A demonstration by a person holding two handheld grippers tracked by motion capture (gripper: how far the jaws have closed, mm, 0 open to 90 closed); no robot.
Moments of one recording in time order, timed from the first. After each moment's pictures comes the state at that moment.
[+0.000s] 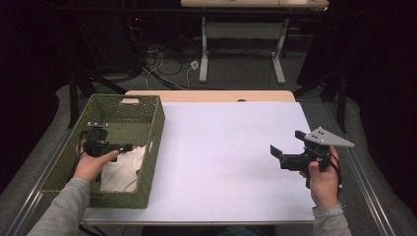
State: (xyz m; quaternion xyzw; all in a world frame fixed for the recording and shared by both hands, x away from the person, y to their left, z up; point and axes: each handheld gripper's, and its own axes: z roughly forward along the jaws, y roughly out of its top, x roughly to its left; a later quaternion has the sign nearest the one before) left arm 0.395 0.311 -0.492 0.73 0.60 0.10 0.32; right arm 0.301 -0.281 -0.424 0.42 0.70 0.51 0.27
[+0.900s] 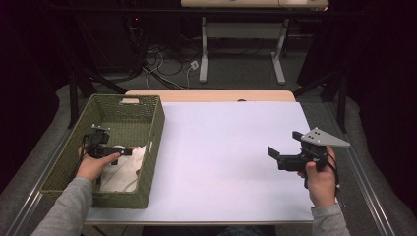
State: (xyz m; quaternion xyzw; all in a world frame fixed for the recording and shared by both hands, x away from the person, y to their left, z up) left arm 0.400 0.314 -0.511 0.73 0.63 0.06 0.28; right arm 0.302 -0.276 -0.427 0.41 0.71 0.50 0.27
